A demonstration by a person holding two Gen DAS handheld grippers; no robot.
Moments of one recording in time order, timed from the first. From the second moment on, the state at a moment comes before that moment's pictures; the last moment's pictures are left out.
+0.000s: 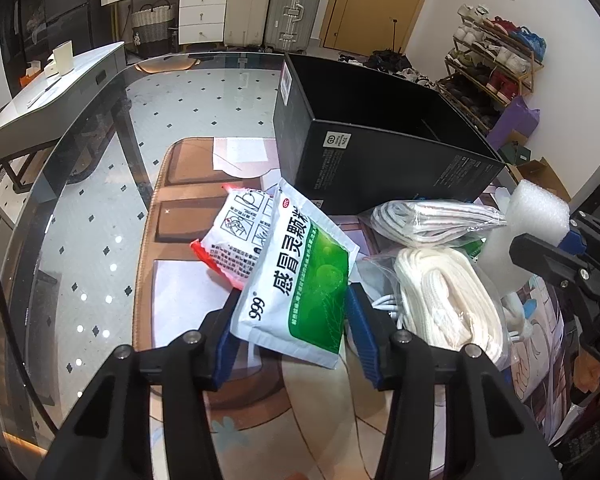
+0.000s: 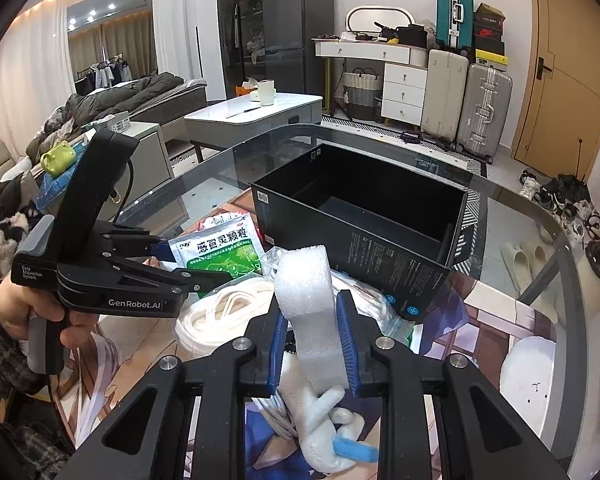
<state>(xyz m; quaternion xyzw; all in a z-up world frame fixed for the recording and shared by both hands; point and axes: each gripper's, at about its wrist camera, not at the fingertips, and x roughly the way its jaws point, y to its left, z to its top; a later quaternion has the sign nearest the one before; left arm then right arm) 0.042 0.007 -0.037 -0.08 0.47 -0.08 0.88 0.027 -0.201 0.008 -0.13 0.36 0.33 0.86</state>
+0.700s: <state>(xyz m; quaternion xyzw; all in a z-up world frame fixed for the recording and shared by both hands) 0.037 0.008 -0.039 -0.09 0.48 -0.09 0.87 0.019 -0.213 0.020 -0.11 0.36 0.32 0.87</state>
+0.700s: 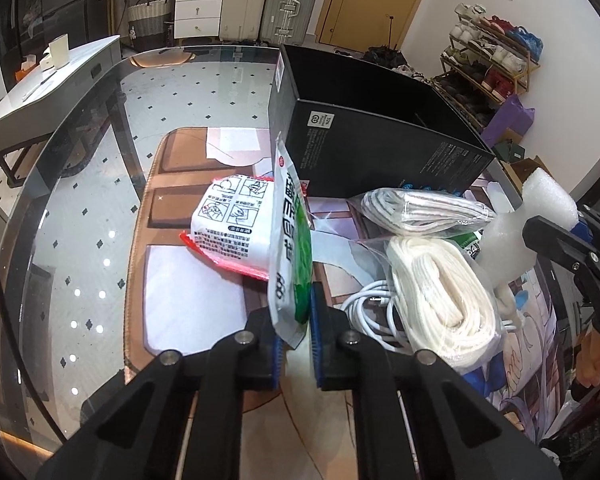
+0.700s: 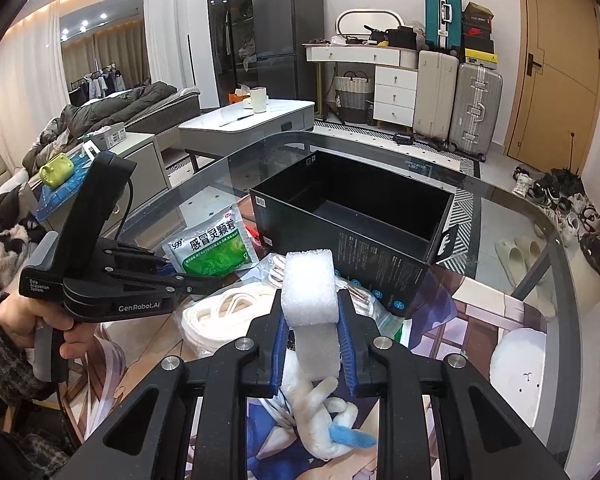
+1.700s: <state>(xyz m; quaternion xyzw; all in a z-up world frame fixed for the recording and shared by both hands) 0.032 -0.001 0.008 -0.06 0.46 -0.10 0.88 0.049 -0.241 0.041 -0.04 0.42 0.33 0.85</state>
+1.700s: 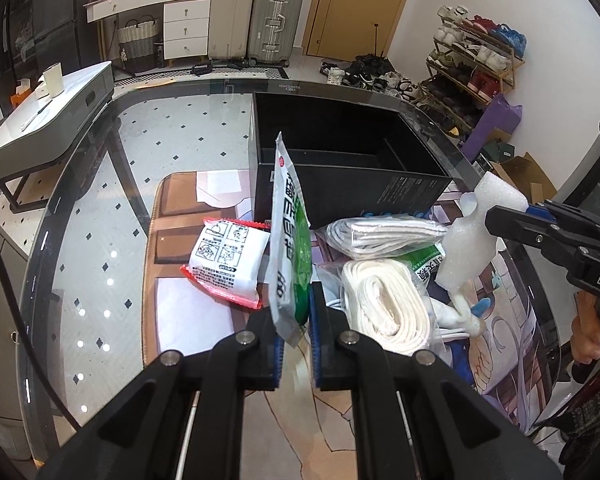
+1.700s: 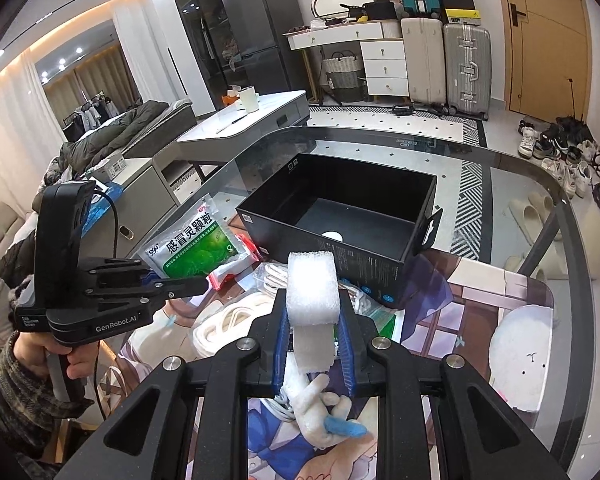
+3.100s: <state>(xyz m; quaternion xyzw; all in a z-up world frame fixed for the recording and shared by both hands) 0.080 -0.026 0.050 -0.03 0.37 -0.11 0.92 0.076 -0.216 0.092 -0.04 0.28 0.26 0.92</state>
